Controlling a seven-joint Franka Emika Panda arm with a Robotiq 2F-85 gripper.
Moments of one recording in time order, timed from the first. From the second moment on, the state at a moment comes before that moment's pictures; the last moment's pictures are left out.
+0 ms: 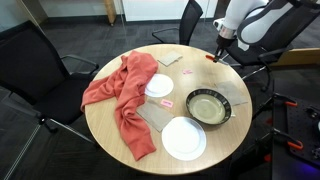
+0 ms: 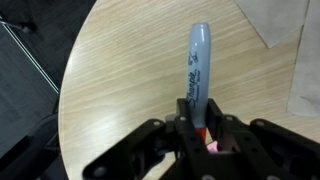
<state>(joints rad) -0.22 0.39 -0.17 -2.31 -0.25 2.85 -0.20</state>
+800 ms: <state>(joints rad) -0.28 0.64 -0.12 -2.15 -0.18 2.95 -0.20</state>
